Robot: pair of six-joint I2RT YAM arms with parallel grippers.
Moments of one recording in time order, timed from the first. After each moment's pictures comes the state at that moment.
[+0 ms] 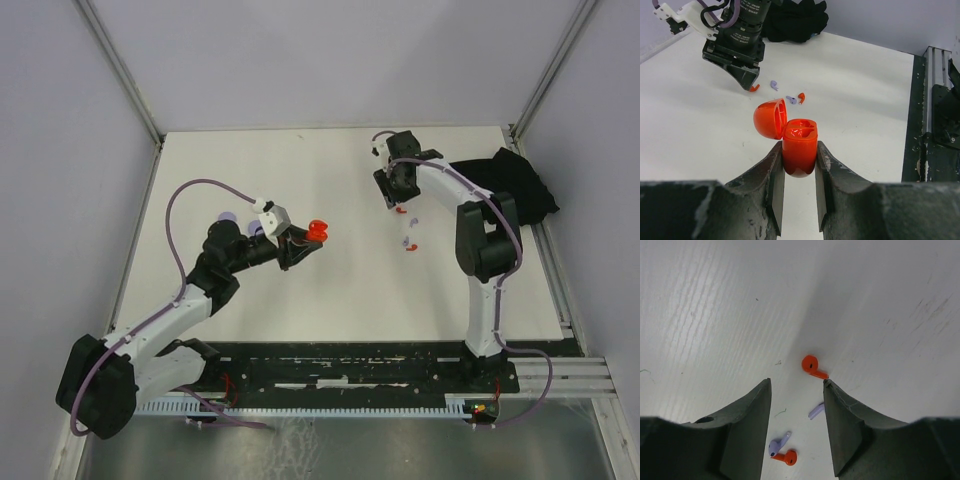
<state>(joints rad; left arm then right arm) -0.52 1.03 0.53 0.49 0.64 0.00 0.31 2.09 1.67 -0.66 0.05 -0.13</state>
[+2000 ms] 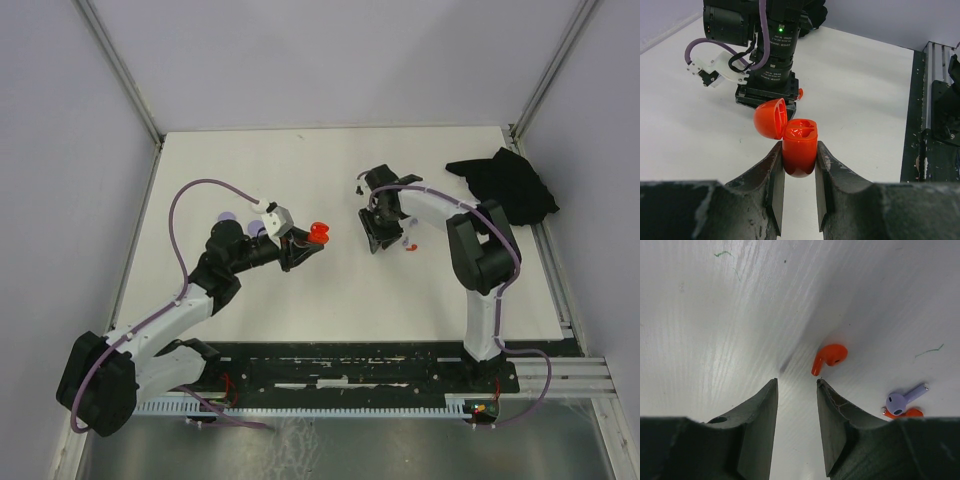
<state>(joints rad) -0.53 1.05 0.53 0.47 0.64 0.01 0.45 2.02 1.45 -0.75 -0.12 0.09</state>
